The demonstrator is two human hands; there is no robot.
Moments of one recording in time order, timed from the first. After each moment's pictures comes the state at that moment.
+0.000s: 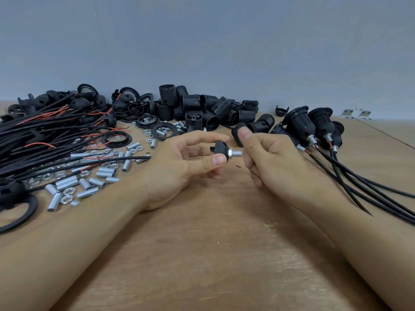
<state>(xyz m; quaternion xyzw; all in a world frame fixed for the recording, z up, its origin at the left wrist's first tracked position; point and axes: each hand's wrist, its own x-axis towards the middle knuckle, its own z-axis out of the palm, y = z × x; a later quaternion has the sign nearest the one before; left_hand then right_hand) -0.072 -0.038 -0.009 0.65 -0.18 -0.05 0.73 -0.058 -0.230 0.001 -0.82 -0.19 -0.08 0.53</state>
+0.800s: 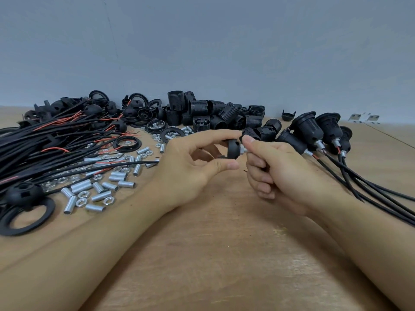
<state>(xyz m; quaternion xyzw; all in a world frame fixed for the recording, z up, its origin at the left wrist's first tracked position) -0.070 -0.044 -0.010 0.75 -0.28 0.21 0.57 -0.056 -0.225 0.002 -0.72 -0.15 0.11 0.67</state>
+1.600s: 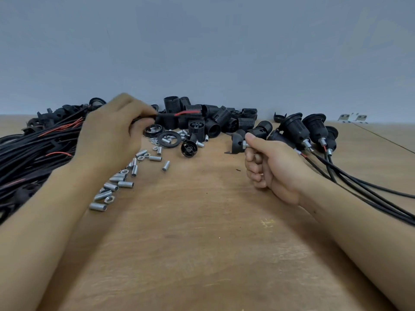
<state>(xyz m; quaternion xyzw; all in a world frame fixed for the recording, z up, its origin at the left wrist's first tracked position) -0.060 0.048 0.027 0.87 -0.16 0.45 0.13 -0.049 -0.236 0.007 -0.69 -0.07 0.14 0.71</state>
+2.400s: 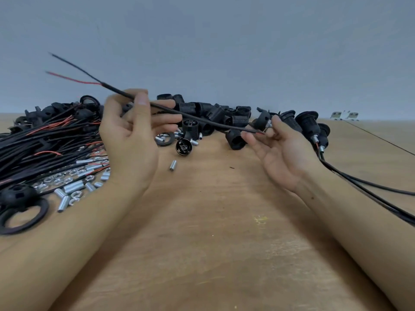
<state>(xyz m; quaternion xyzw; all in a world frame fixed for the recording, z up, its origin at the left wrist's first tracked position) -0.074 -0.031 0.018 0.56 -0.12 0.39 0.72 -0.035 -0.248 0.012 -0.42 0.01 0.01 0.91</state>
